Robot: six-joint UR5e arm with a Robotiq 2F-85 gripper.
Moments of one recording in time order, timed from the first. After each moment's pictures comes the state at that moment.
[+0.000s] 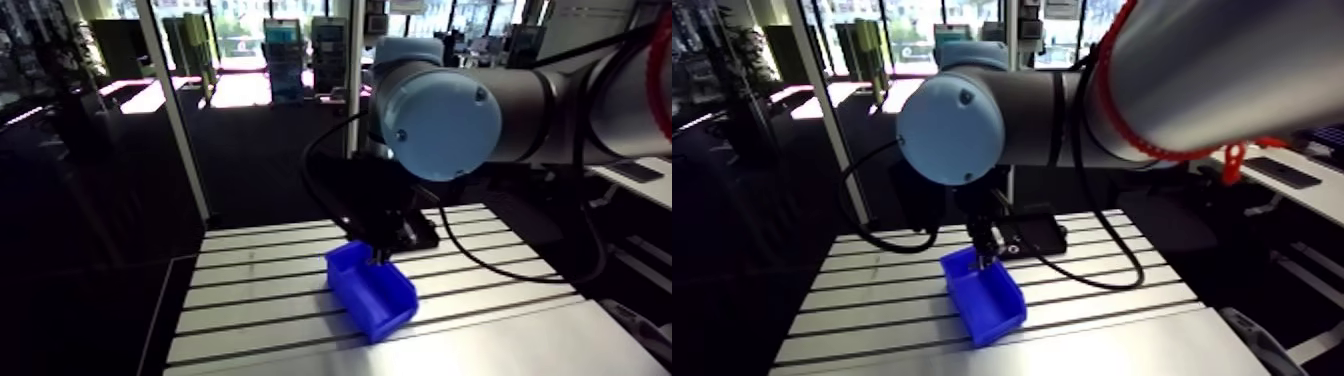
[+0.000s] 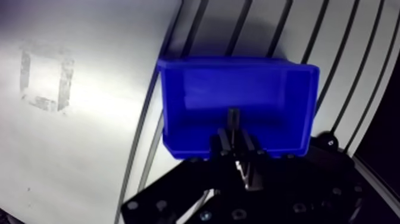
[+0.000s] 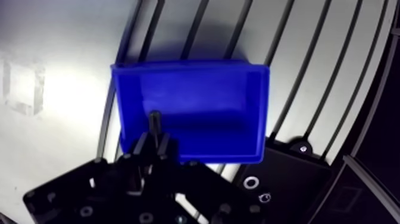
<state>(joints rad) -0.20 -1.48 2.03 -2.09 -1.57 -3.70</state>
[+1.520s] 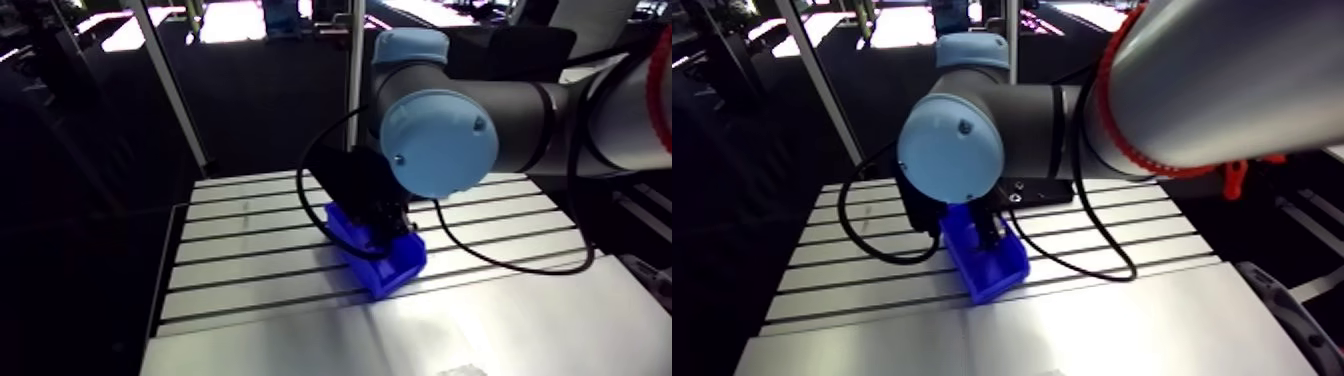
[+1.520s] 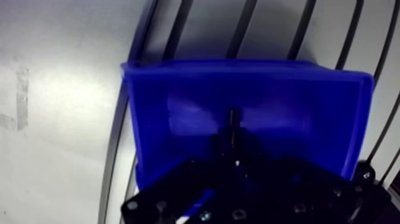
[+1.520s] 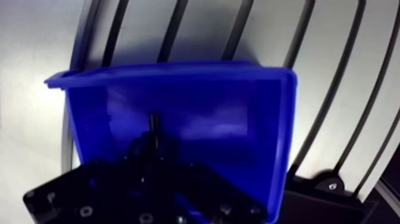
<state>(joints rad) -0.20 -1.27 2.05 -2.26 -1.58 -3.68</state>
